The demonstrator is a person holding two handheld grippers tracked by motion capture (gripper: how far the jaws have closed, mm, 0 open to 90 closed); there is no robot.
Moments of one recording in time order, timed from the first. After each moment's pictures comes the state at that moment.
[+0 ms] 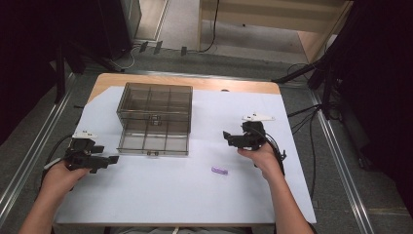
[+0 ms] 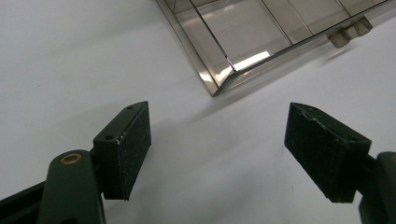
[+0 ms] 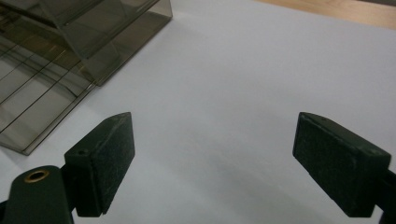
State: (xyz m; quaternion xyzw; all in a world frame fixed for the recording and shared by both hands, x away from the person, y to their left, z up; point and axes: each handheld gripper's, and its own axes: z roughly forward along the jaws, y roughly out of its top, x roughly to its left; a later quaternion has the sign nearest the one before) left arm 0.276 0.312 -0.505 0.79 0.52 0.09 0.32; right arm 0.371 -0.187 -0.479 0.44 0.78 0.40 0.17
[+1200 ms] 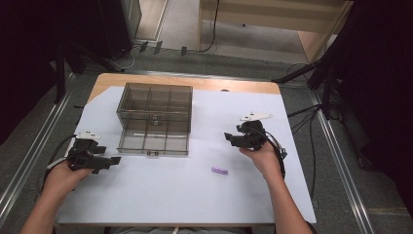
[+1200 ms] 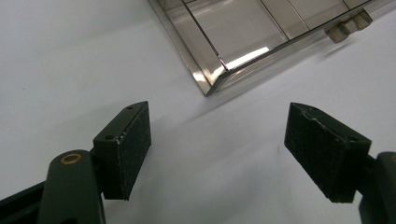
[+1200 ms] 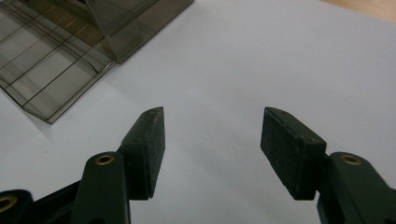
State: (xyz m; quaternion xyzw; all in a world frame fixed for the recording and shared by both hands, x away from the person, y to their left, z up) left arm 0.277 0.307 -0.506 0.80 0.51 0.09 0.31; right arm 0.369 -0.186 -0.469 0.40 0.82 0.38 0.15
